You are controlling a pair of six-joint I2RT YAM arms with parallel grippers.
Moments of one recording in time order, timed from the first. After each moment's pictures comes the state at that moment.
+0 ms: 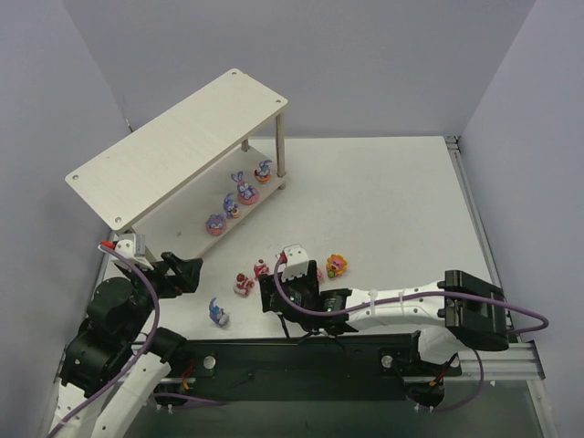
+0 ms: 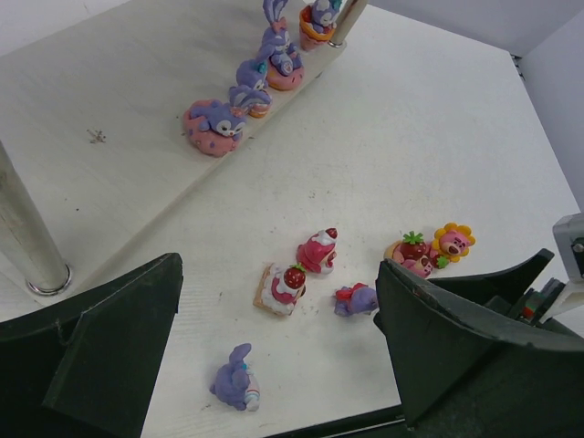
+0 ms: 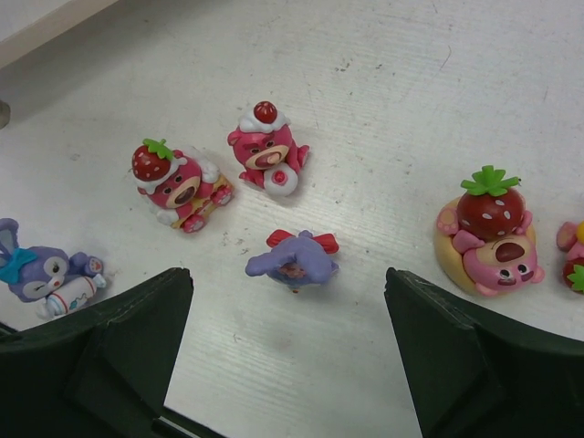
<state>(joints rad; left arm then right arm) -0.43 0.24 0.78 -0.80 -0.18 -0.49 1.37 1.47 0.80 -0.06 0.75 0.73</state>
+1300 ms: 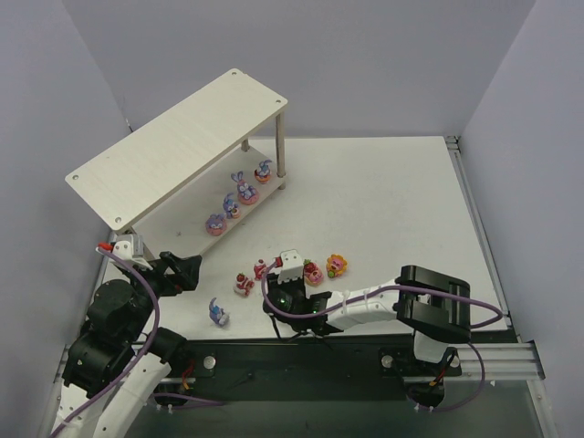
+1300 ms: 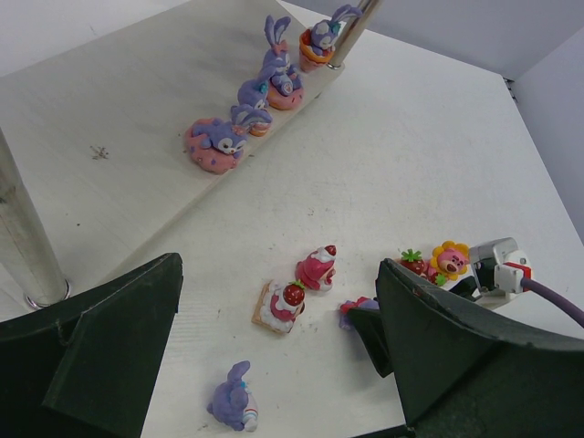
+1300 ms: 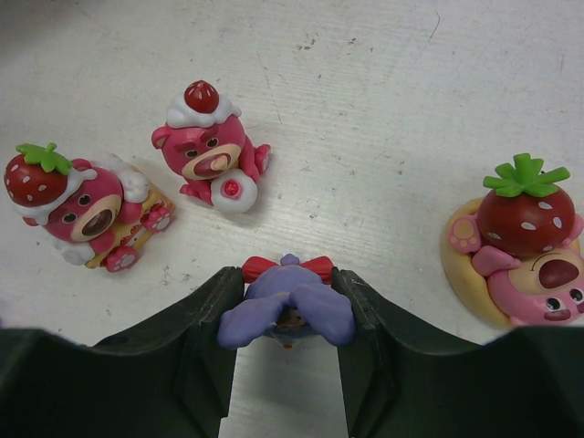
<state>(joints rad) -0.43 0.21 0.74 -0.74 -0.21 -0.49 1.34 1.70 0.76 0.17 0.82 0.74</state>
